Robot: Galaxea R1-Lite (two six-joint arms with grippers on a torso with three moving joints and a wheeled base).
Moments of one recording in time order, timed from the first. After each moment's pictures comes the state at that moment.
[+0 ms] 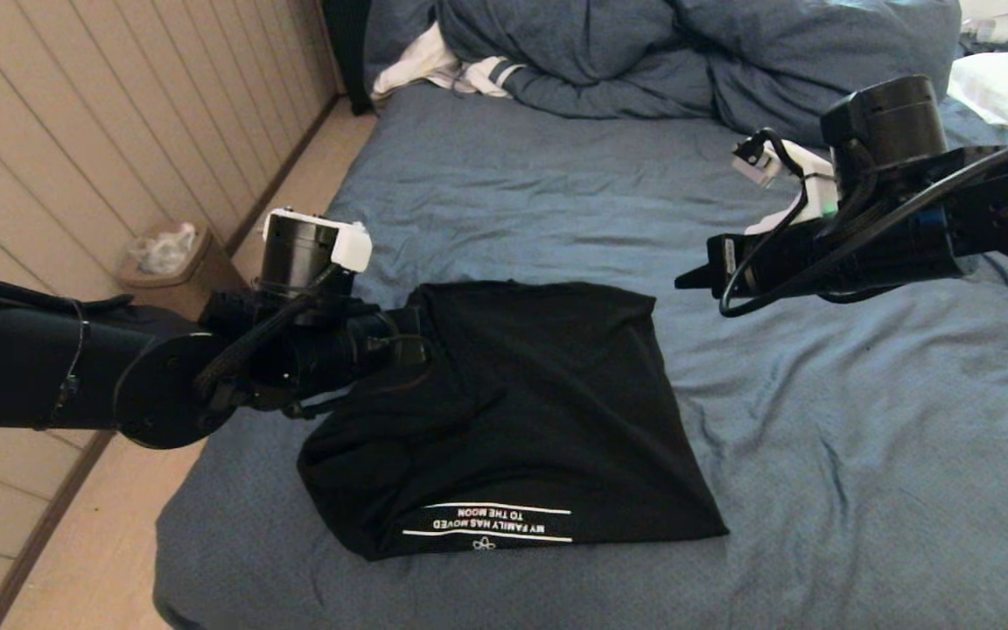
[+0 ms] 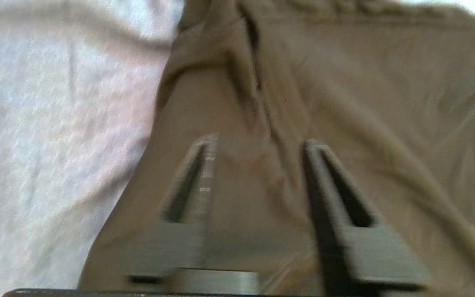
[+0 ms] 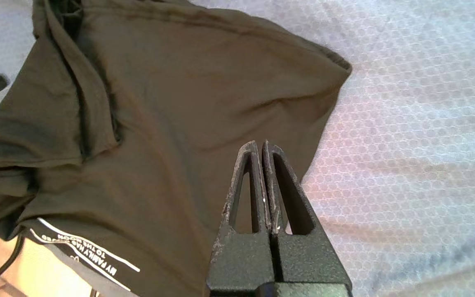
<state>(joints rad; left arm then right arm) -0.60 1.81 -1.13 -0.28 0.21 -0.41 0.29 1.74 -1.55 0.32 0.22 0.09</state>
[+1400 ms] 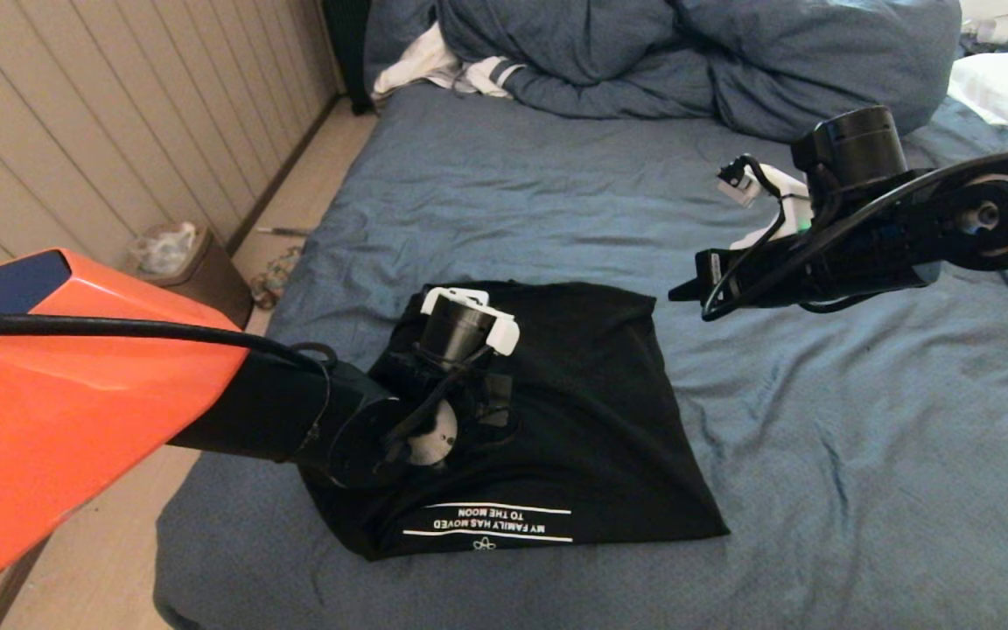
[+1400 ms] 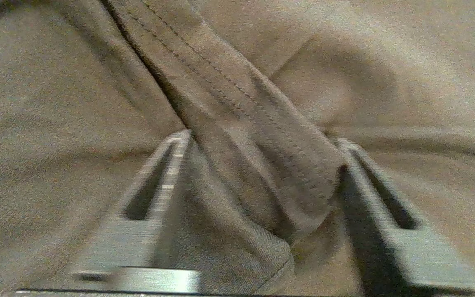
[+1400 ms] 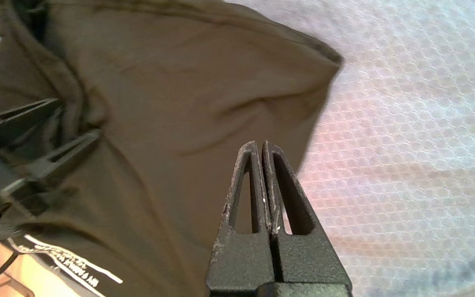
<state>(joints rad) -0.78 2.07 -1.26 -0.29 0.46 -0.24 0.24 1.82 -1.57 0.31 0.25 0.09</state>
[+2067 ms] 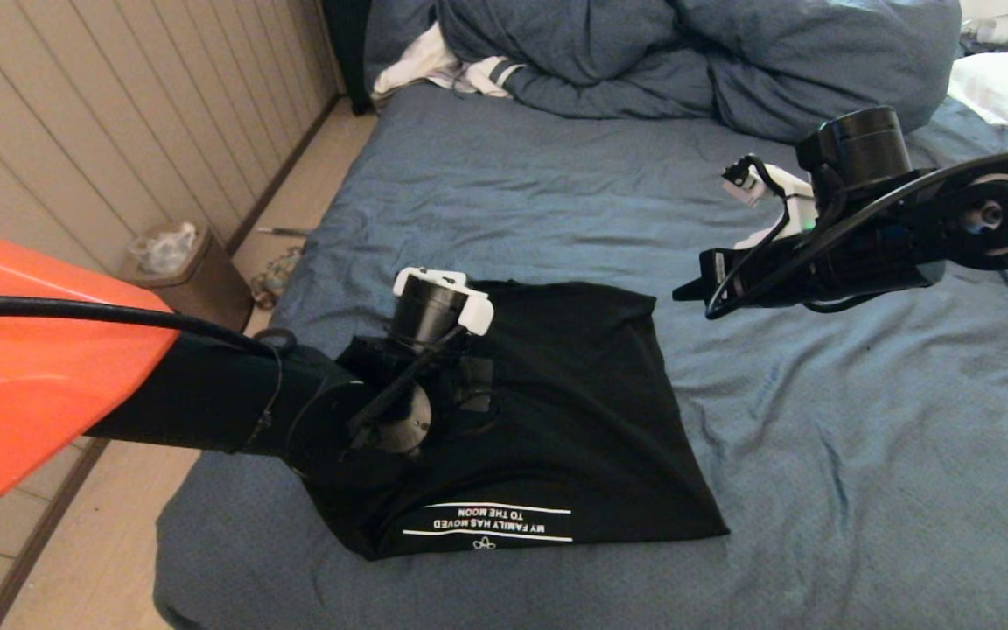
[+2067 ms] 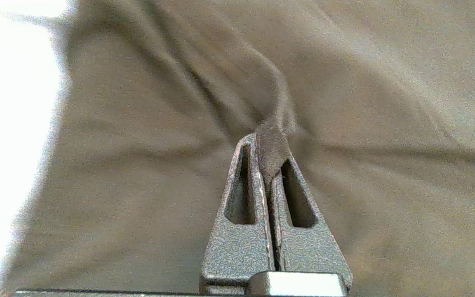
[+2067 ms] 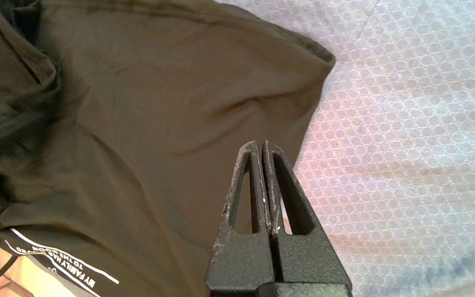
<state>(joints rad) -0.74 2.00 -1.22 -0.28 0.46 -0.24 0.24 1.81 -1.57 0.32 0.25 0.09</state>
